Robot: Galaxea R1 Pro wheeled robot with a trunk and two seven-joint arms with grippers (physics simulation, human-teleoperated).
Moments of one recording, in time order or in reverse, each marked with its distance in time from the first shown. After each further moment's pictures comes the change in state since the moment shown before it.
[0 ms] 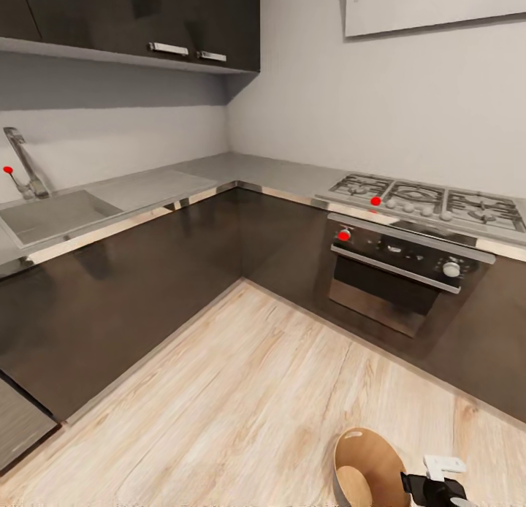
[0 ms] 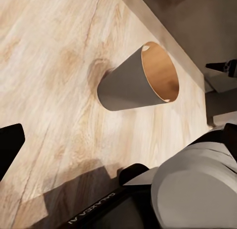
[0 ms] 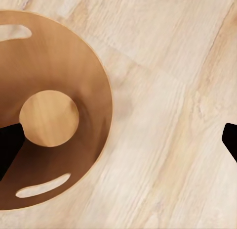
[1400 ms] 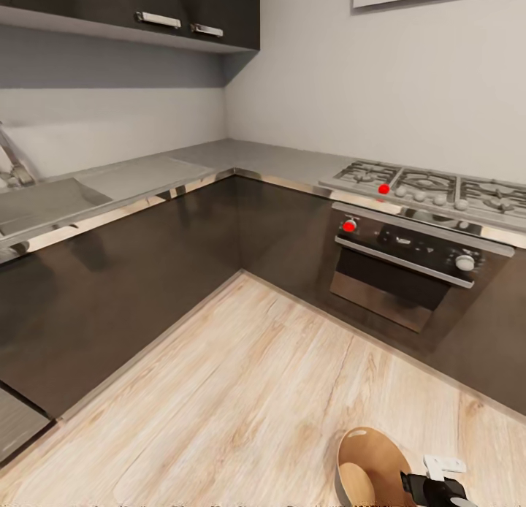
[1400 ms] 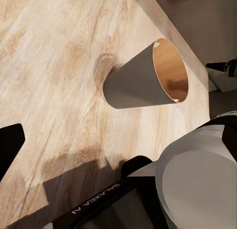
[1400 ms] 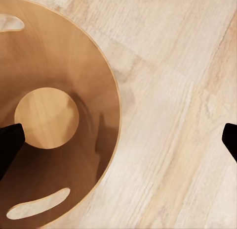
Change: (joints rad) left arm 0.000 0.000 0.000 0.000 0.000 0.000 0.000; right arm 0.000 0.000 0.000 0.000 0.000 -0.003 0.000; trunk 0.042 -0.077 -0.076
